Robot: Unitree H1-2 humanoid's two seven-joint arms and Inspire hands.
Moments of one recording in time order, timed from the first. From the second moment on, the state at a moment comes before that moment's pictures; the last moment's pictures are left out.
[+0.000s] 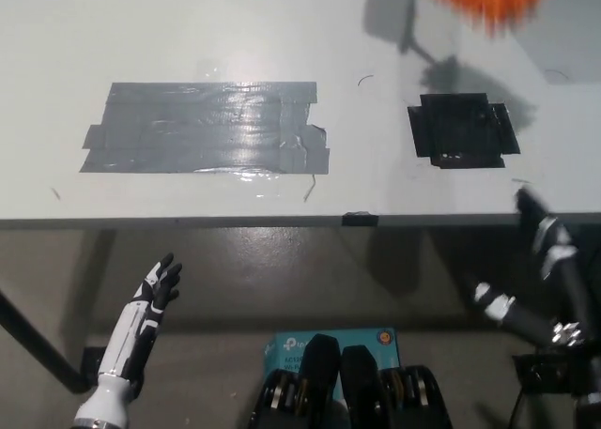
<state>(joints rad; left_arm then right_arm) -0.05 0.17 -0.03 0.12 0.06 -0.17 -0.06 -0.09 -0.12 -0.04 -0.35 -0.12 0.02 0.05</state>
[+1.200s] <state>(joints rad) -0.06 0.17 -0.01 0.12 0.05 -0.17 -0.07 -0.98 -0.25 -0.09 0.29 -0.57 0.46 0.42</state>
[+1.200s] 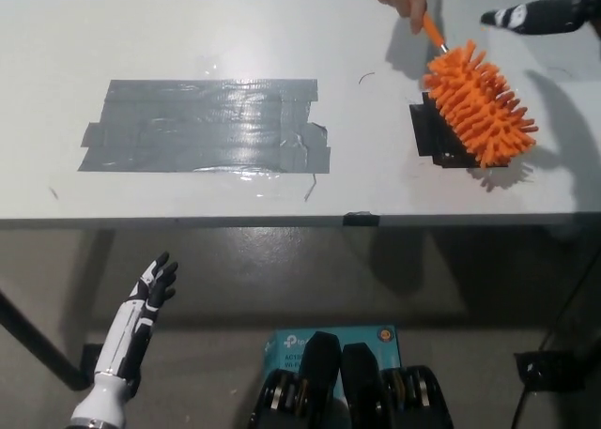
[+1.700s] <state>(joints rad) -0.06 0.17 0.00 0.12 0.04 -0.17 -0.07 -1.02 -0.24 0.02 0.65 -0.55 0.46 0.42</state>
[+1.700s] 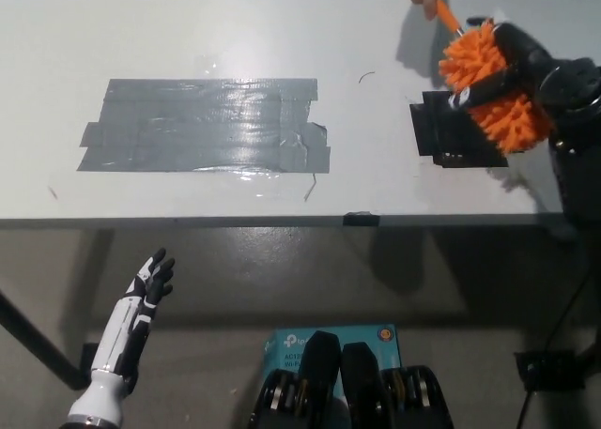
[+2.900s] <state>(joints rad) -0.07 0.17 0.00 0.12 0.06 -0.17 -0.07 -0.91 -0.27 -0.02 0.46 -0.48 0.47 0.28</state>
